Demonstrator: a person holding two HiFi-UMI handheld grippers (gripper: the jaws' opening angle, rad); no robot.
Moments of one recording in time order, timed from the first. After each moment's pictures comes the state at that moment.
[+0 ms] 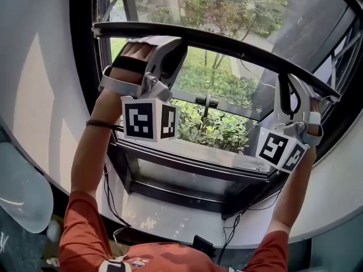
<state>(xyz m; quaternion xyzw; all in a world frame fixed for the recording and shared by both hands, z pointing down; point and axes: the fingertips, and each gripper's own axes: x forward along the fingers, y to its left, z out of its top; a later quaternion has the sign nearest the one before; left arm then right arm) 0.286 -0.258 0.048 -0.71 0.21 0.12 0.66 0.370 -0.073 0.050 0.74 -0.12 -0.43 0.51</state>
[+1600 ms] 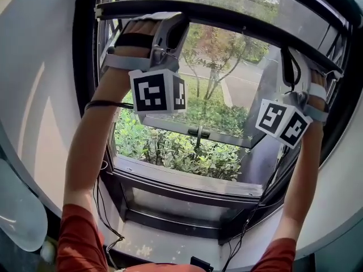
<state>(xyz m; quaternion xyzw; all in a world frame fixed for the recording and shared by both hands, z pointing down) 0.284 -0.256 -0.087 -0.65 0.31 0.21 0.67 0.369 -0.074 -0.084 0.70 0.03 -0.49 0.52</state>
